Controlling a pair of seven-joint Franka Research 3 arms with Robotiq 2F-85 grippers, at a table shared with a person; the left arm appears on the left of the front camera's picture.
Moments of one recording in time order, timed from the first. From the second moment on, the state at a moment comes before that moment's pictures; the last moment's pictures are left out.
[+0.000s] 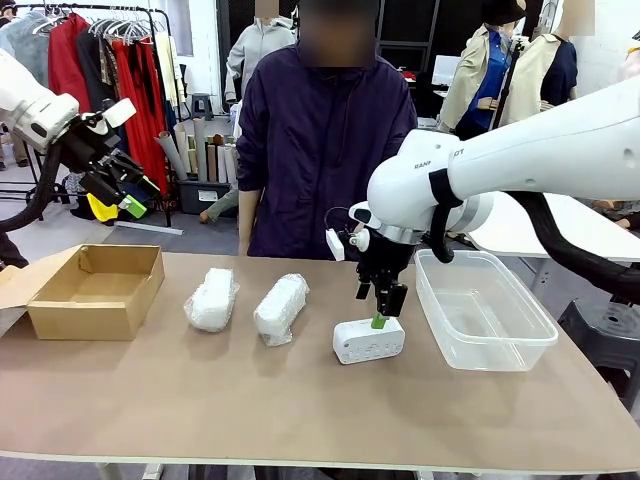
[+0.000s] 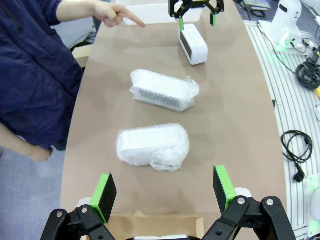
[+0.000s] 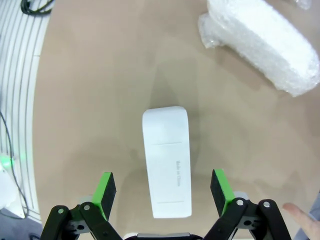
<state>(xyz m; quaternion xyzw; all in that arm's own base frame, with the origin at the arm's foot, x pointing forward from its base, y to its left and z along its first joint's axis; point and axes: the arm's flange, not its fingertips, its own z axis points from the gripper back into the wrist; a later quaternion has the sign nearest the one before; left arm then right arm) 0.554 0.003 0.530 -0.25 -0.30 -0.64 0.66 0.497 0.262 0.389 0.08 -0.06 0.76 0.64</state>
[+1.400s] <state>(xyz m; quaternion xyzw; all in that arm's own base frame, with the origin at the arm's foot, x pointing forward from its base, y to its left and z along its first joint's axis) 0.554 0.003 0.530 -0.25 -0.30 -0.64 0.66 0.499 0.268 0.321 0.04 -0.01 0.77 0.64</state>
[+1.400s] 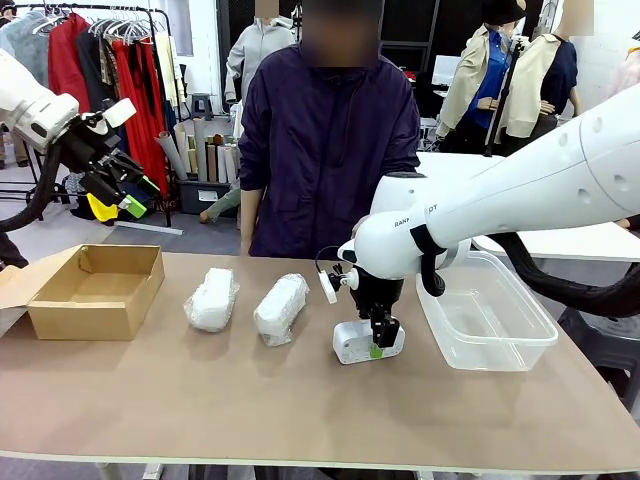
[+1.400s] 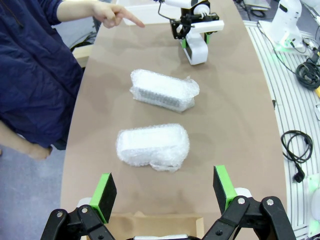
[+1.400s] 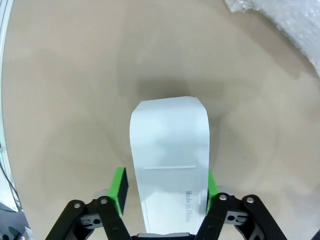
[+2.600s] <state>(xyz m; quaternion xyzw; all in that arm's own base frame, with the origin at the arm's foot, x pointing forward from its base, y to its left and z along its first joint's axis) 0.554 0.003 0.530 -0.25 -0.30 -0.64 0.66 0.468 0.259 0.432 0.07 -0.05 0.76 0.64</state>
